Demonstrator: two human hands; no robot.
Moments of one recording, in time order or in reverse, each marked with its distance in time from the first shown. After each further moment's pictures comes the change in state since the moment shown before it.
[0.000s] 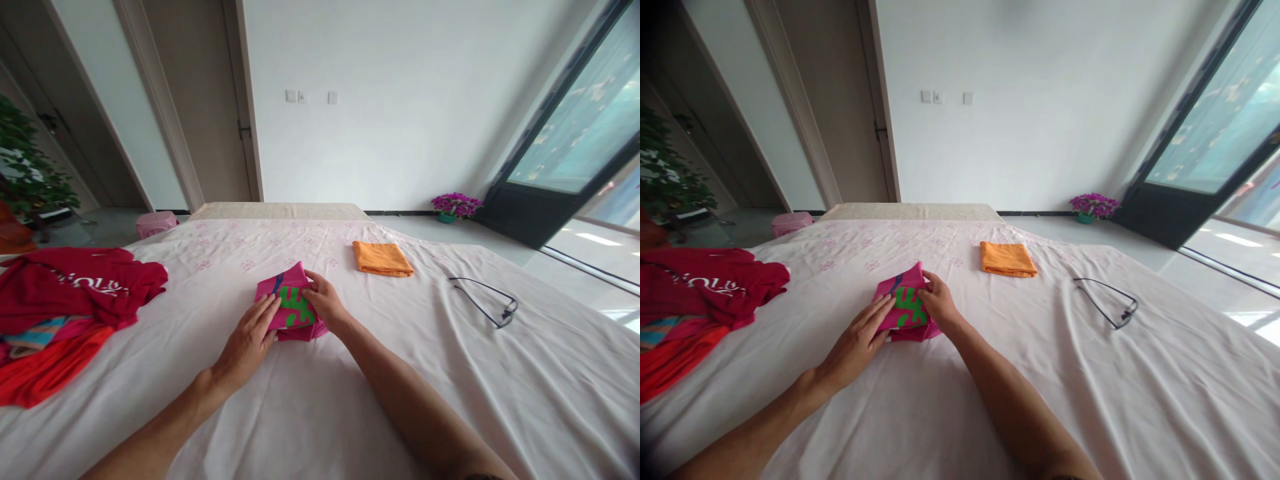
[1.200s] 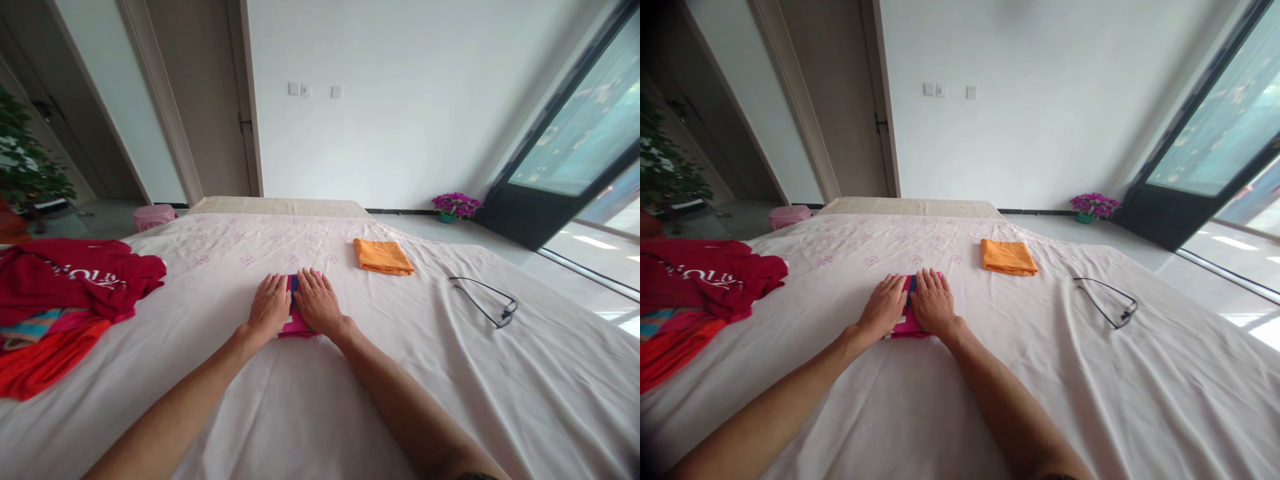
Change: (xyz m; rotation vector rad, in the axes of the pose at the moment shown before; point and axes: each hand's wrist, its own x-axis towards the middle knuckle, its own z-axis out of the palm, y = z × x) left_hand 0.069 0.003 0.034 0.061 0.076 -0.201; right_hand -0.013 0.004 0.002 -1.441 -0.020 -0.375
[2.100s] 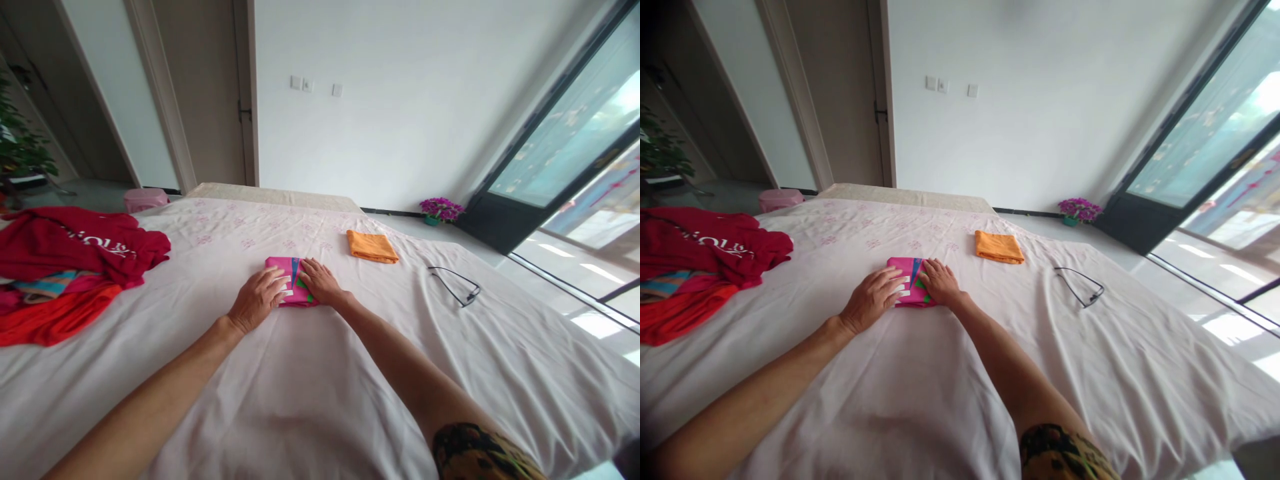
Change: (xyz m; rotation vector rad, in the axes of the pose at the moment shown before) left_hand -0.055 -0.022 -0.034 -0.014 0.014 0.344; right_hand -0.011 0.024 -0.004 -0.040 -0.240 -0.039
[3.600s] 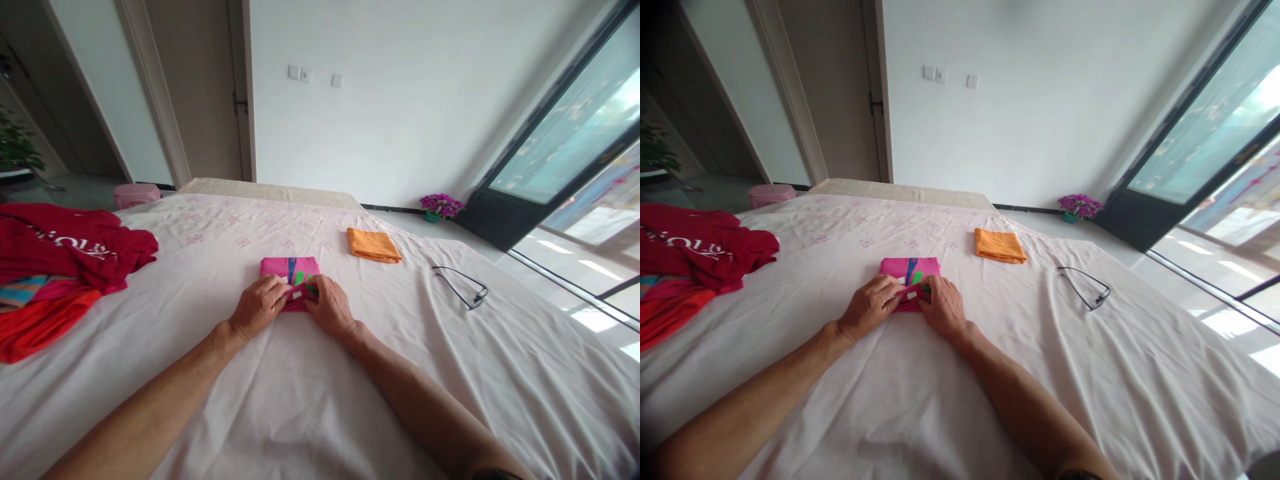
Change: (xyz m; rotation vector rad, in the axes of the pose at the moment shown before) left_hand 0.013 0.015 0.006 -0.088 0.085 0.031; right_hand -0.048 -0.022 0.001 0.194 0.407 -0.010
